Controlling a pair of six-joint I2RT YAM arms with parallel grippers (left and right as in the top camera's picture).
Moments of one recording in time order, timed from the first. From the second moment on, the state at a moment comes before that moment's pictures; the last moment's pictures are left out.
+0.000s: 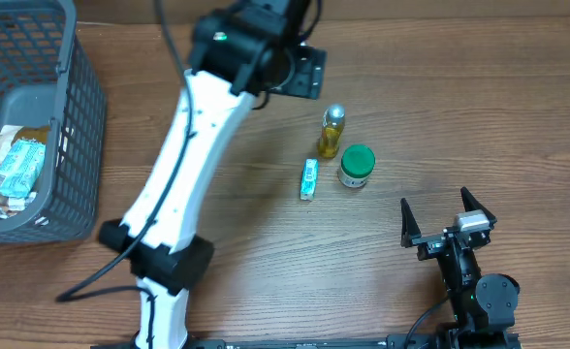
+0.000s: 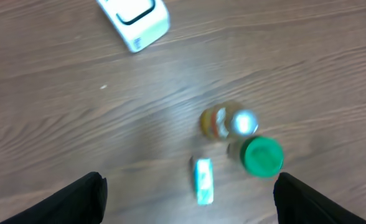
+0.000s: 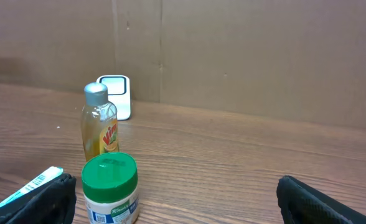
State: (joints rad) left arm -0.50 2.07 2.55 -1.50 -0.03 -0.31; right arm 0.05 0.01 0.02 -0.02 -0.12 -0.06
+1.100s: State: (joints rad) left arm 0.17 1.79 2.55 -1.68 -0.22 -0.13; right arm 0.05 0.01 0.02 -0.02 -0.12 -0.07
